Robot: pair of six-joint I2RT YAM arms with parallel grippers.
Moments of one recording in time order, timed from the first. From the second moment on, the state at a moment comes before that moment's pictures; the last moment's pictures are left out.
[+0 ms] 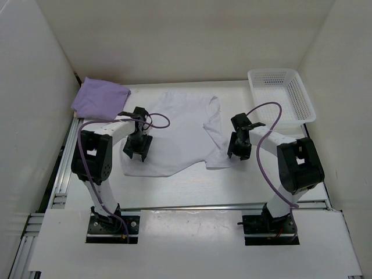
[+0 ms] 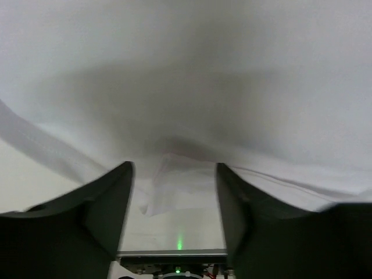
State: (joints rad) left arm -0.27 1.83 1.22 -0.89 -0.07 0.00; right arm 0.36 1.69 1.00 -0.61 0.10 0.56
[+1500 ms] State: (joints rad) left arm -0.19 1.35 1.10 -0.69 -0.19 0.00; right arm 0.22 0.97 0.59 -0.64 -0.10 0.67
